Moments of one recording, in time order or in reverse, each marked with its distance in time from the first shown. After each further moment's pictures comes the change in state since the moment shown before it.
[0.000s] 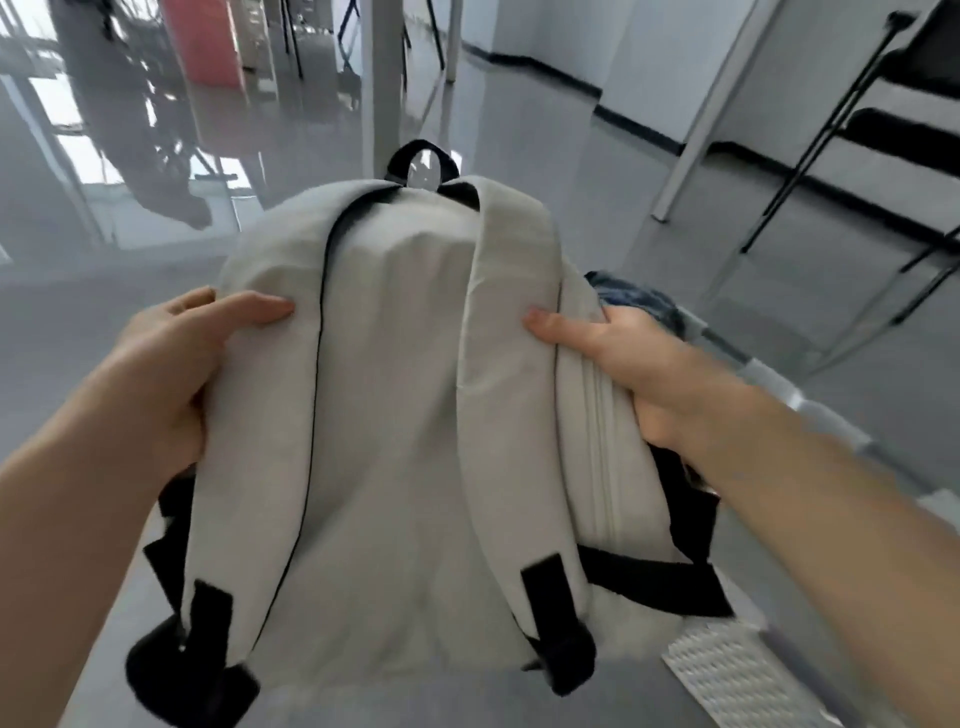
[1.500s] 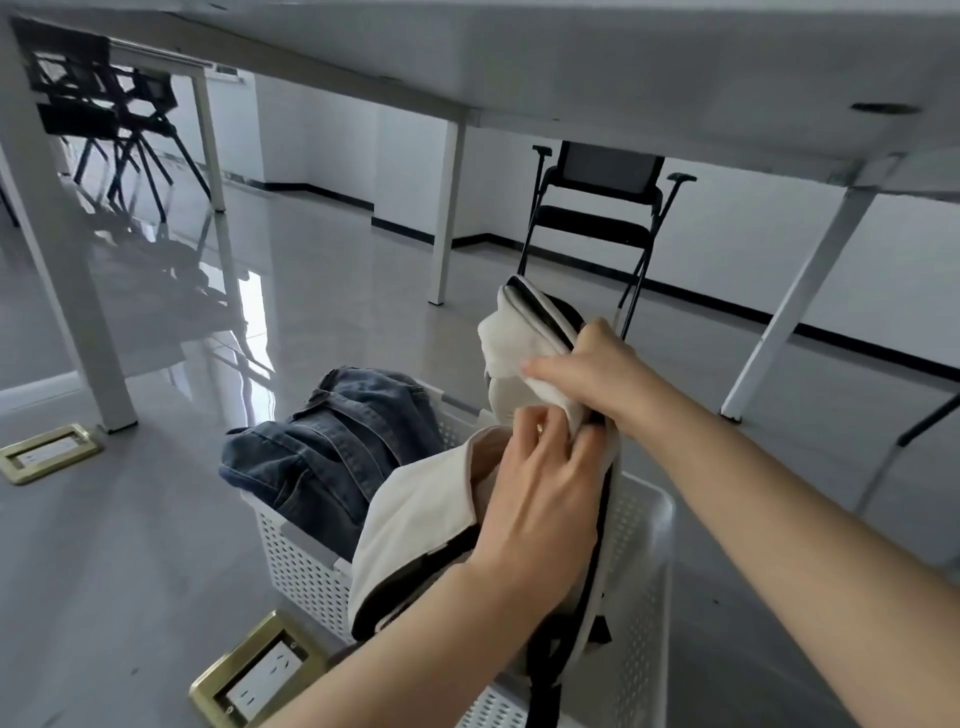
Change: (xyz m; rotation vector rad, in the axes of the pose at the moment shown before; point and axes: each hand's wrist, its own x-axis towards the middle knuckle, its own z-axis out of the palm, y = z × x) left_hand -0.185 -0.069 0.377 0.707 -0.443 1.519; right_hand -0.095 -0.028 -0.238 -0.613 0.803 0.010
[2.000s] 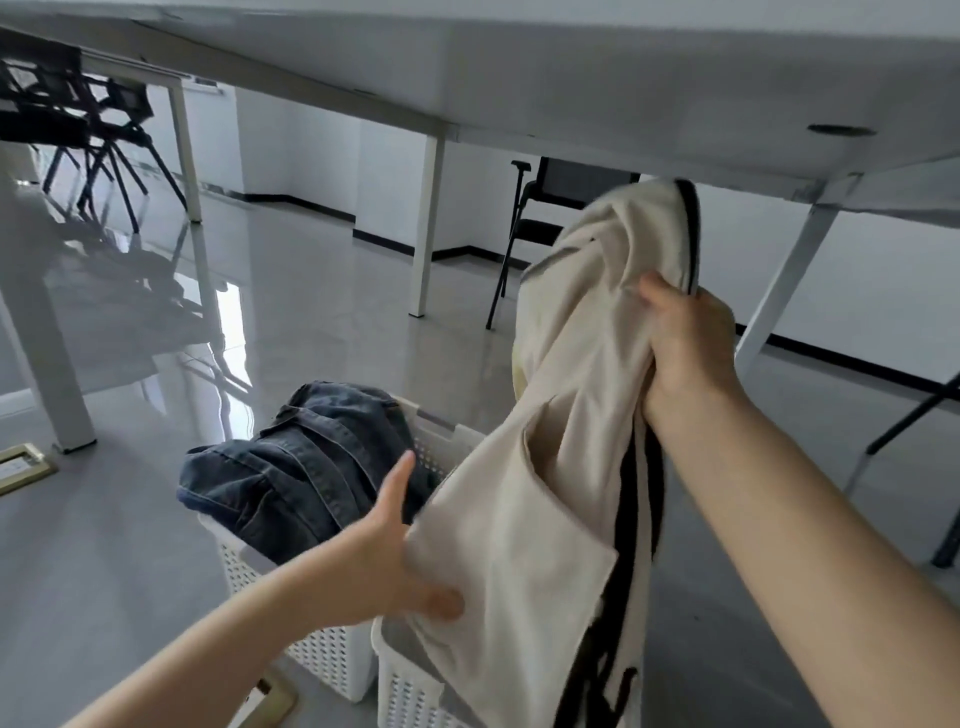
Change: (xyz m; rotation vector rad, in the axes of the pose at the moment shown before) left_hand -0.040 -0.086 -0.029 -0.603 -0.884 -0.851; right_hand -0.009 0.006 -0.060 1.064 0.371 -0.040
